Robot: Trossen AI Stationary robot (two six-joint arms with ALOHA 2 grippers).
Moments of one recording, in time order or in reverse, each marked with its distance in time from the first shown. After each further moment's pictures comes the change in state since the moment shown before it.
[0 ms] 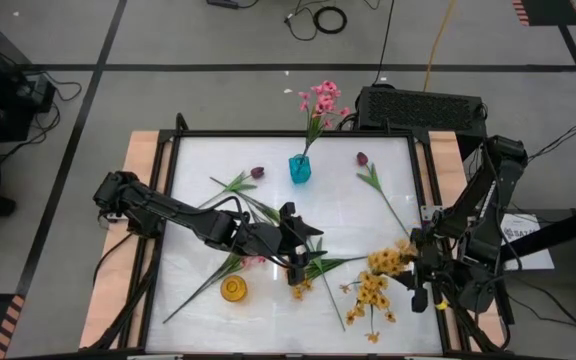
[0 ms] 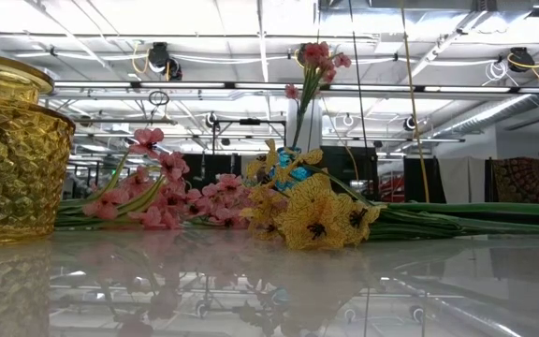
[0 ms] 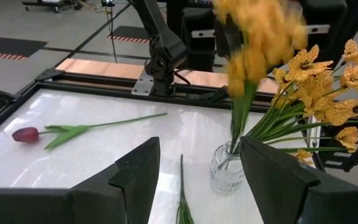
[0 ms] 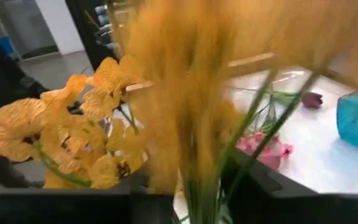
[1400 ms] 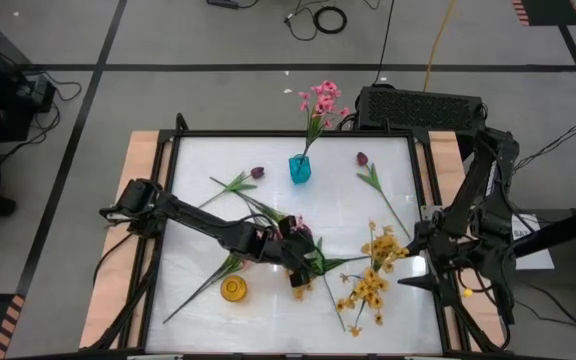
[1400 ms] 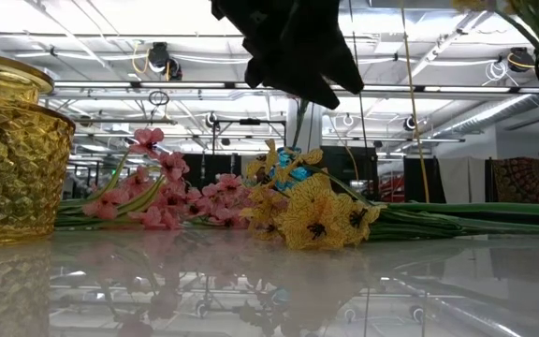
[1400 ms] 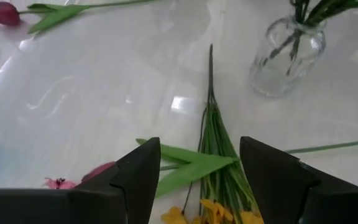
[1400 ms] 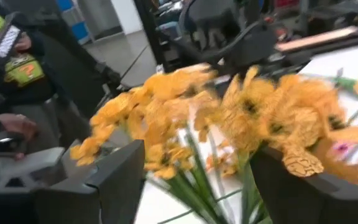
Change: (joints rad) left arm 0.024 0.181 -0.053 -0.157 0.031 -0.149; right arm 0.044 -0.239 0.000 -0.041 -0.245 -0.122
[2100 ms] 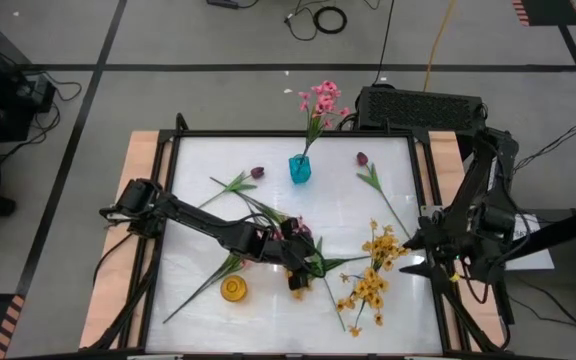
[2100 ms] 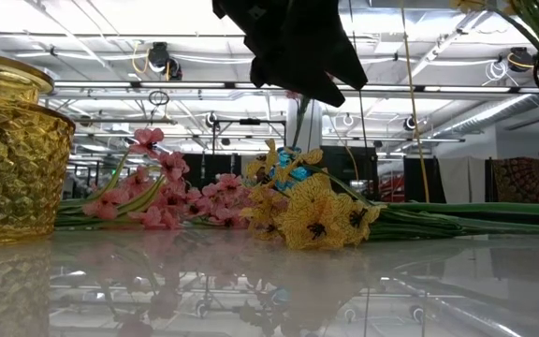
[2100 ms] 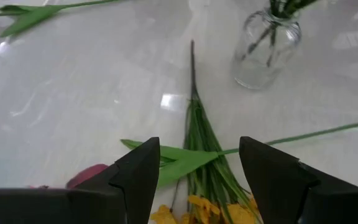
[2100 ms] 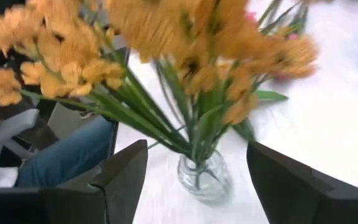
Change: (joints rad) left arm 0.000 0.002 0.002 0.005 0.068 0.047; right arm 0.000 -0.050 0.039 -0.515 -0.142 0.469
